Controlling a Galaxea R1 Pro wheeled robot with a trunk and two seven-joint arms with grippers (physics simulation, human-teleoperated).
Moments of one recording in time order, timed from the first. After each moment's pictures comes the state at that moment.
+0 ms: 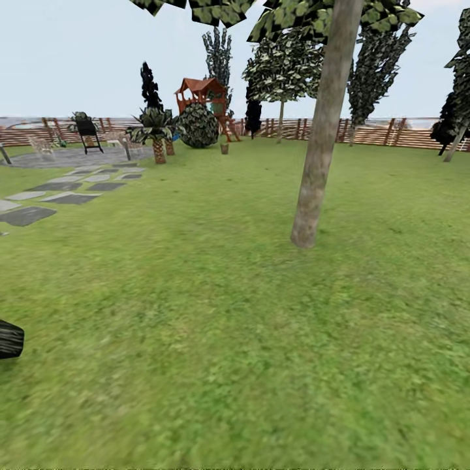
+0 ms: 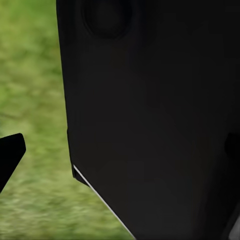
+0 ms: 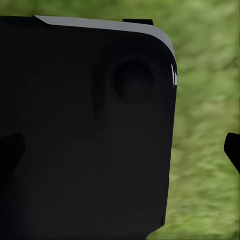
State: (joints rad) left arm 0.00 0.00 0.01 -0.07 0.01 0.00 -0.01; right arm -0.06 0.00 0.01 -0.01 0.01 -0.15 0.00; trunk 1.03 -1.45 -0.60
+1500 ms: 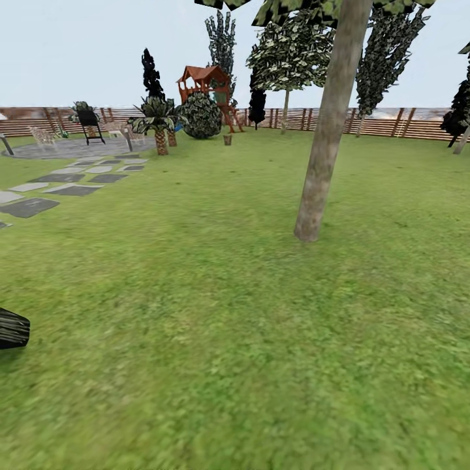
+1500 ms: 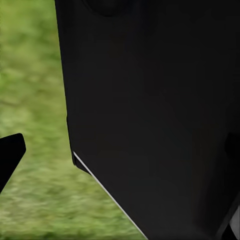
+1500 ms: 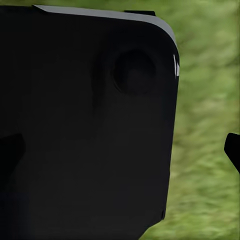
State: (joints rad) left arm 0.00 0.00 0.01 -0.07 0.01 0.00 -0.01; right arm -0.06 0.00 0.01 -0.01 0.01 -0.16 0.01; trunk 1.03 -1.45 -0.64
